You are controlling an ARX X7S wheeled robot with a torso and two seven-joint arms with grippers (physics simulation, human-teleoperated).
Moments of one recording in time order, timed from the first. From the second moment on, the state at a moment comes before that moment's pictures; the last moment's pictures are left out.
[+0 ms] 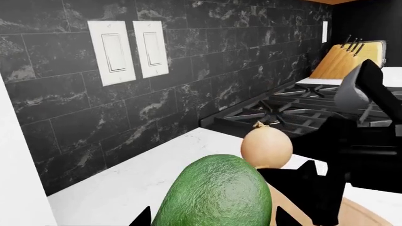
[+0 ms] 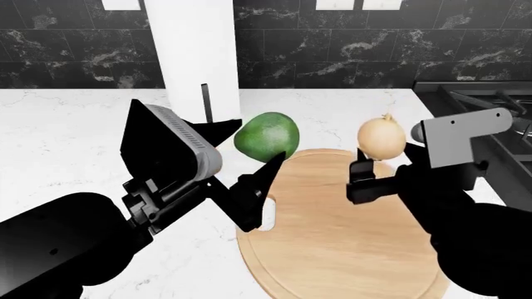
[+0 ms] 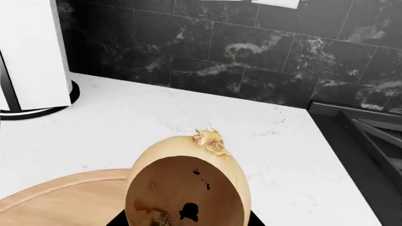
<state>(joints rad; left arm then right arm) -0.75 -0.55 0.32 0.60 -1.04 -0.87 -0.06 0.70 0.73 -0.25 -0.51 1.24 1.02 0.71</state>
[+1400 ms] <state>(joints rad) -0.75 -0.57 0.31 0.60 -1.06 -0.84 -0.06 0.62 0.73 -0.31 -0.41 1.21 1.01 0.68</state>
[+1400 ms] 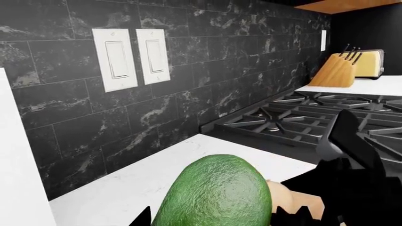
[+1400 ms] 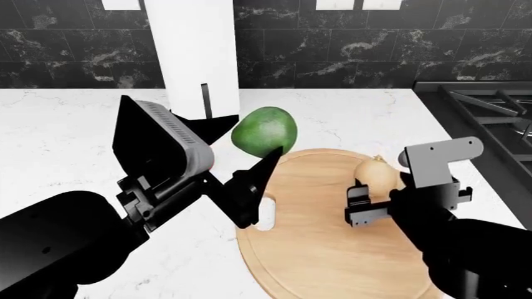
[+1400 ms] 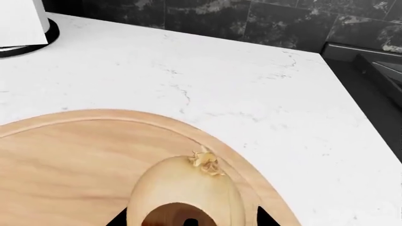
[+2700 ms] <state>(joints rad) -0.82 -0.48 0.51 0.40 -0.92 -0.85 0.02 0.43 0.84 -0.01 -0.71 1.34 0.85 0.83</state>
